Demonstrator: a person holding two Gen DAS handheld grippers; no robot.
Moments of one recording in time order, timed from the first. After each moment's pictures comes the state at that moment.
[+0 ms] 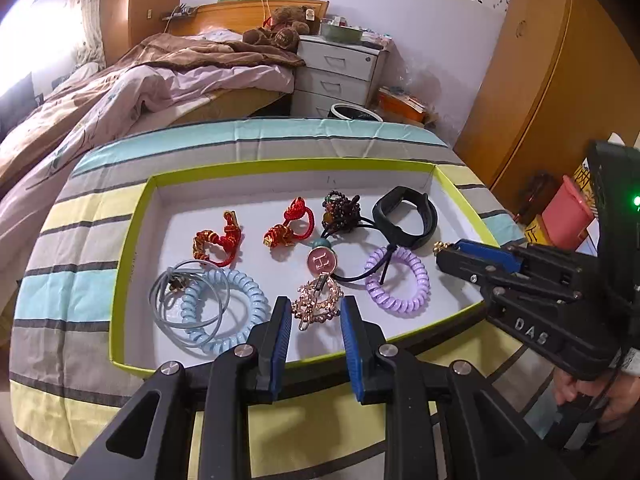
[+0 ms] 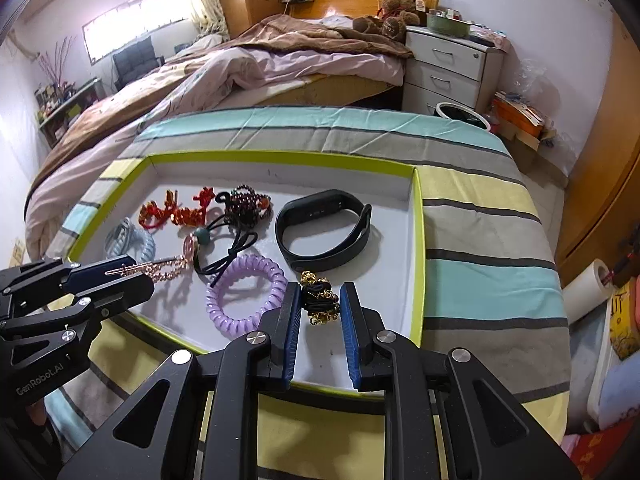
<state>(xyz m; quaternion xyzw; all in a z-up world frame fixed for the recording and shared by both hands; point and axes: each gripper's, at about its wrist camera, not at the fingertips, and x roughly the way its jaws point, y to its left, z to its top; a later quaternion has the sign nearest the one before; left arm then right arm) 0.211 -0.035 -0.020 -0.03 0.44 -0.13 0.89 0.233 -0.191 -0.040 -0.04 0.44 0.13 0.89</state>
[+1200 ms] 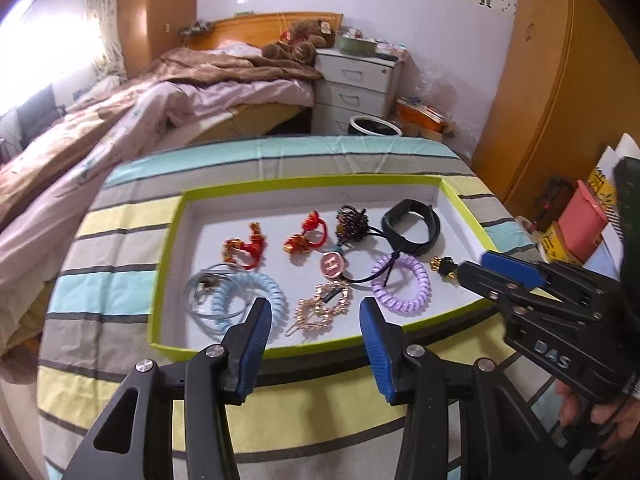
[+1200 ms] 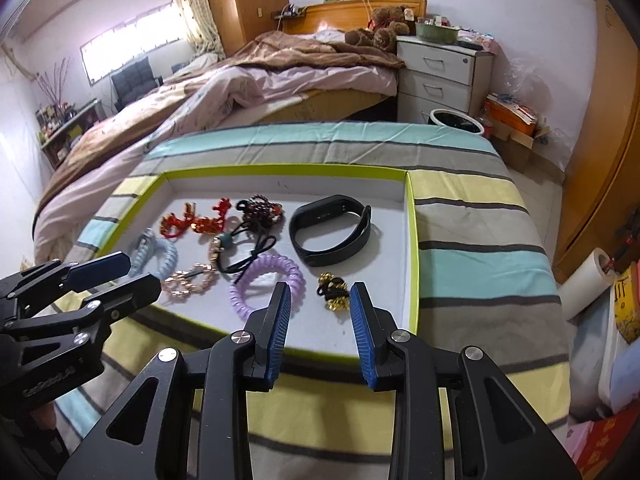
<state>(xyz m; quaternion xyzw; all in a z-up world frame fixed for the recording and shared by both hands) 0.185 -0.037 0.005 0.00 0.42 -0.08 0.90 0.206 -0.196 -0.021 0.00 0.41 0.13 0.90</state>
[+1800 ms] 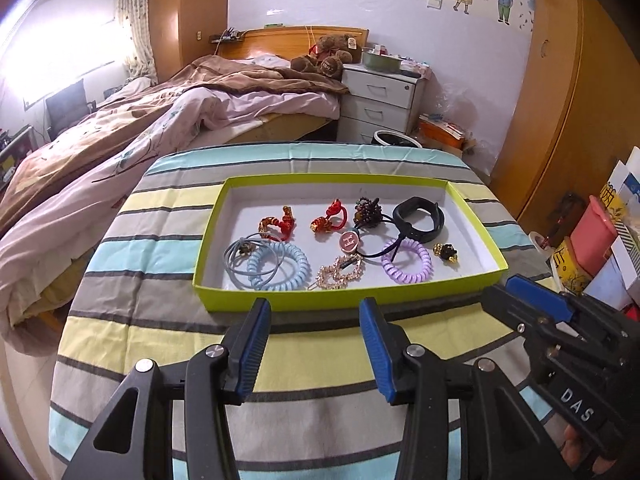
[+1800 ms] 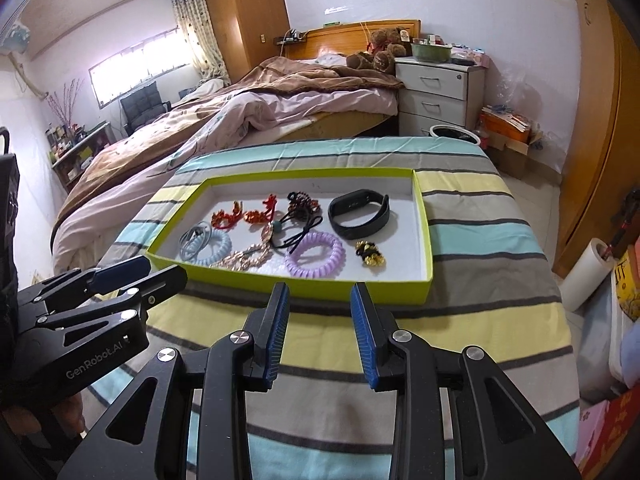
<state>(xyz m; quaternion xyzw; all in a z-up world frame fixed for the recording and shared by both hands) 0.137 -0.027 0.016 -0.02 0.40 -0.04 0.92 0.145 -0.182 -0.007 0.02 0.37 0.13 0.92</state>
